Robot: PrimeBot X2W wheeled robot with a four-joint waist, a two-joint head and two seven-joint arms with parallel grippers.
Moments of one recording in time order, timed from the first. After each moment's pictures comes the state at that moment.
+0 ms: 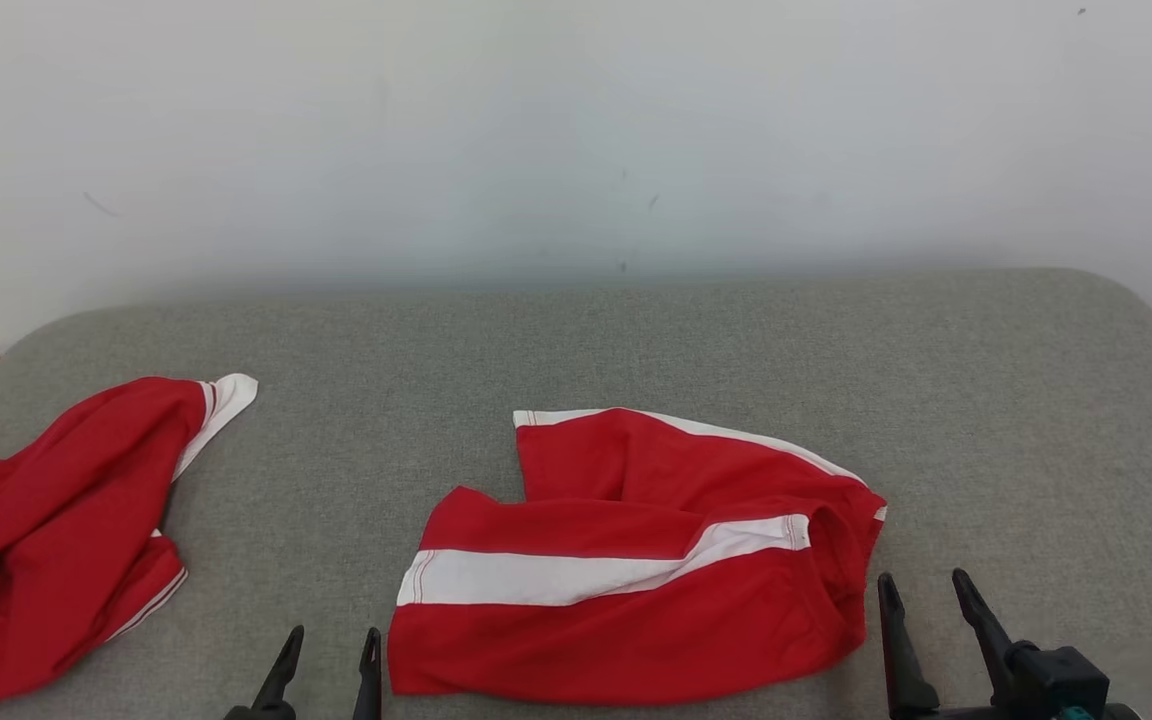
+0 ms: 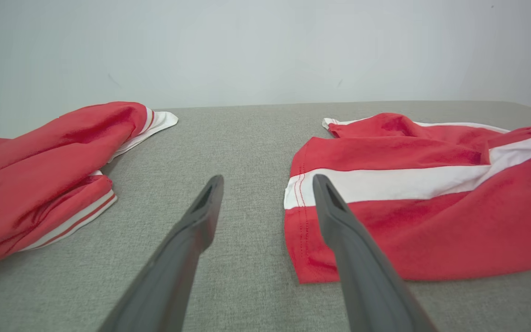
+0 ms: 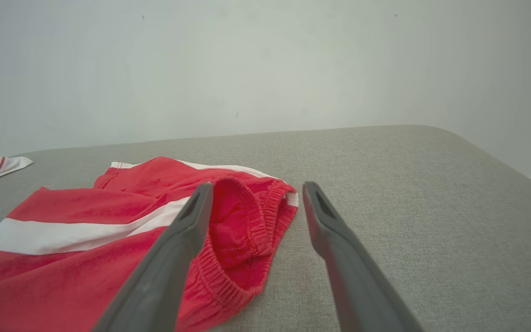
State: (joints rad) left arm -0.10 0.05 -0.14 0.28 -0.06 0.09 -0.26; right arm -0.02 -0.09 0.13 0.24 0.08 0.13 -0.26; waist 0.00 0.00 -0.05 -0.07
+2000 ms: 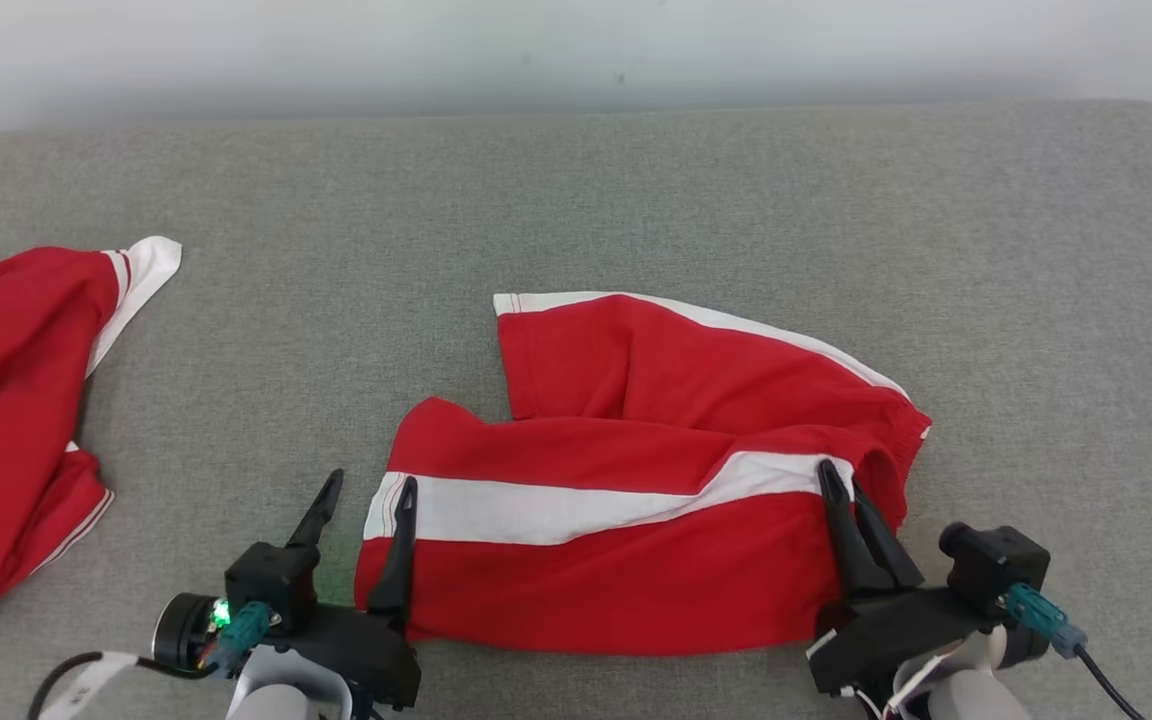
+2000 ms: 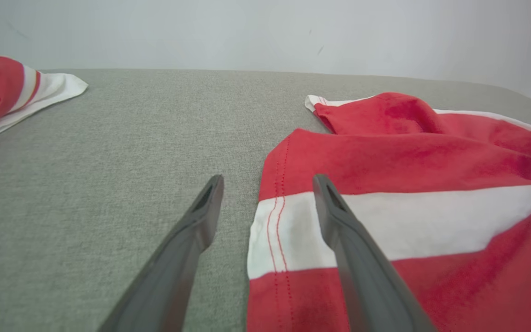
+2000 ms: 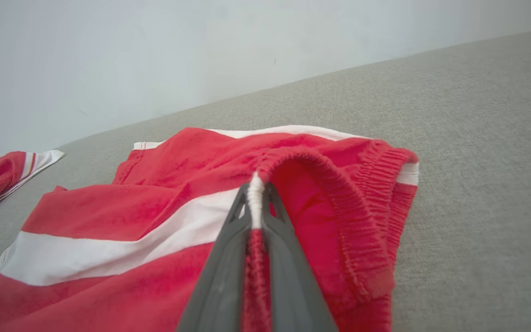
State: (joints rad) left arm -0.39 0.05 -0.21 0.40 -0.12 0.03 -0.26; right arm -0.27 -0.11 0.33 0.34 0.34 0.13 -0.26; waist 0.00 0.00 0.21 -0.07
